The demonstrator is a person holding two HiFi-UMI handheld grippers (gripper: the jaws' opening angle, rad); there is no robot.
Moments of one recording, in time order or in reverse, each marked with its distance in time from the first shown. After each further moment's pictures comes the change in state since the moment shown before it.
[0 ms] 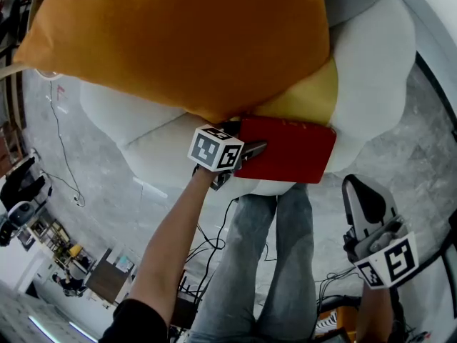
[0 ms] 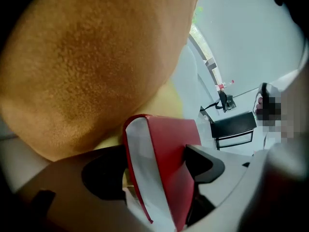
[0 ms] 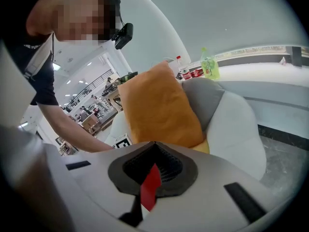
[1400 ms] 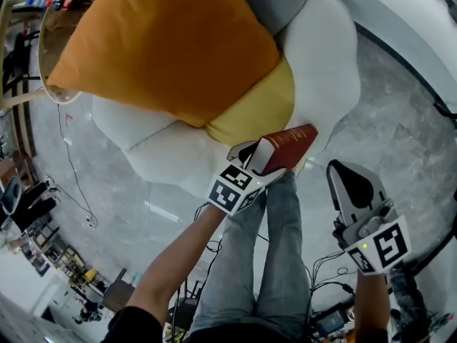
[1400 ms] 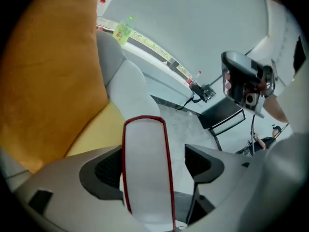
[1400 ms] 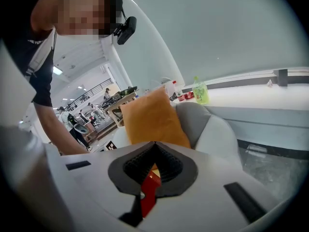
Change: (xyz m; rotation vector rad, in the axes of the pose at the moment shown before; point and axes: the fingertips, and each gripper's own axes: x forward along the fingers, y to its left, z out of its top) left arm -0.033 -0.211 0.031 0.312 -0.110 -0.015; right arm -0.098 0.011 0.056 -0.023 -0.149 -0.048
